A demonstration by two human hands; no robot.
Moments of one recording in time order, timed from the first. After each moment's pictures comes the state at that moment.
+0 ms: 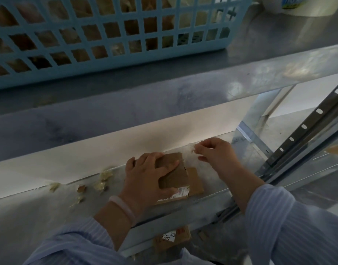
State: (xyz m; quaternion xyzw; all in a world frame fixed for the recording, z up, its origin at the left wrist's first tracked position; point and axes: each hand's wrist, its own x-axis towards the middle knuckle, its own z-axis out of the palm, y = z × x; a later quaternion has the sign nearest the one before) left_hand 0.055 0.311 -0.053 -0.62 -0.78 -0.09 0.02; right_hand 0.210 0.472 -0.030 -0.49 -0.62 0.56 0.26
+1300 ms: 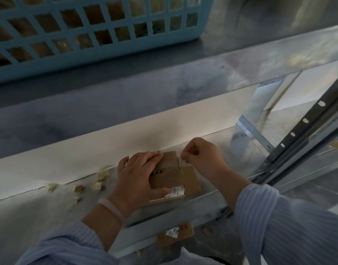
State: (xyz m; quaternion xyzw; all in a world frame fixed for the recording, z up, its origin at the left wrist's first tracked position) left_hand 0.053 0.313 -0.055 -0.61 -0.78 -0.11 0.02; right_hand 0.204 0.472 -0.053 -0.41 -0.73 0.51 0.20
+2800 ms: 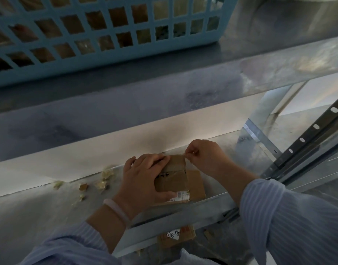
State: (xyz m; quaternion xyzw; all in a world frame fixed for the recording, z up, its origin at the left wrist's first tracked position) left_hand 0.051 0.310 -0.055 -0.63 -0.77 -0.12 0.04; right_hand 0.190 0.484 -0.045 -0.36 -0.86 0.33 0.09
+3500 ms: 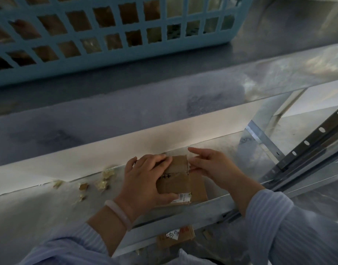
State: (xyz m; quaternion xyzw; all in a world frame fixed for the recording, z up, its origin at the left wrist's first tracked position) left_hand 0.050 0.311 -0.059 -0.63 -0.77 -0.13 0.03; right_hand 0.204 0.479 -0.069 -0.34 -0.52 0.76 0.16
